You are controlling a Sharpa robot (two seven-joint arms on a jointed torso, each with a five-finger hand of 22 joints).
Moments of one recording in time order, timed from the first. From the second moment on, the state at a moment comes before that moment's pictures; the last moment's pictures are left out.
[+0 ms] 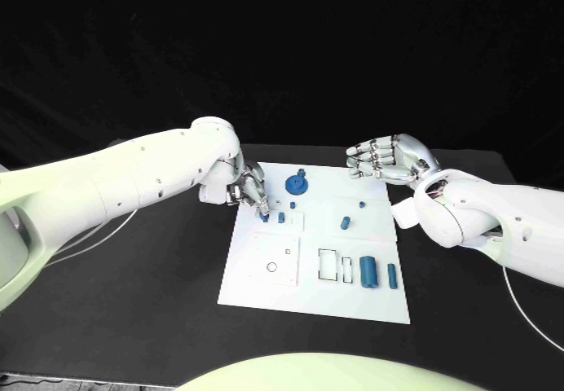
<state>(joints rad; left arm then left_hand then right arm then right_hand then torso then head) 1.35 -0.48 -0.09 1.08 -0.96 0.54 -0.53 1.10 -0.20 0.69 0.07 0.64 0.96 0.09 0.56 0.67 1.32 -0.02 1.13 0.85 1.47 -0.06 1.57 1.31 0.07 1.37 0.04 1.42 1.31 1.26 -0.86 -0.16 1.52 -0.43 -0.48 0.28 1.34 -0.22 0.40 0.24 0.40 0.89 0.23 0.17 0.27 1.09 0.16 0.13 0.06 1.05 0.12 0.16 0.28 0.17 1.02 0.23 0.07 0.14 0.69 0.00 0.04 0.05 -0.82</state>
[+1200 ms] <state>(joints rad) 1.35 -0.51 -0.09 1.13 -0.92 0.51 -0.56 1.10 -0.20 0.69 0.07 0.65 0.96 0.09 0.56 0.67 1.32 -0.02 1.13 0.85 1.47 -0.06 1.57 1.31 0.07 1.37 0.04 1.42 1.31 1.26 -0.87 -0.16 1.52 -0.43 -0.48 0.28 1.34 -0.22 0.40 0.24 0.40 0.89 0.23 0.17 0.27 1.09 0.16 0.13 0.06 1.05 0.12 0.16 0.28 0.17 1.02 0.23 0.07 0.14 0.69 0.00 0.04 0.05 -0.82</state>
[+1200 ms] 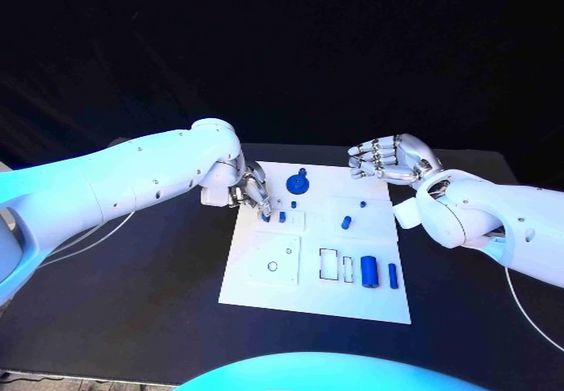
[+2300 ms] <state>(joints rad) 1.35 -0.52 -0.09 1.14 -0.93 0.45 -0.57 1.10 -0.20 0.69 0.07 0.64 0.96 0.09 0.56 0.67 1.33 -0.02 1.13 0.85 1.47 -0.06 1.57 1.31 0.07 1.38 0.04 1.43 1.31 1.26 -0.87 -0.16 1.52 -0.43 -0.48 0.28 1.34 -0.22 0.39 0.23 0.40 0.89 0.23 0.17 0.27 1.09 0.16 0.13 0.06 1.06 0.12 0.16 0.27 0.17 1.02 0.23 0.07 0.14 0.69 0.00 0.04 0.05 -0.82</state>
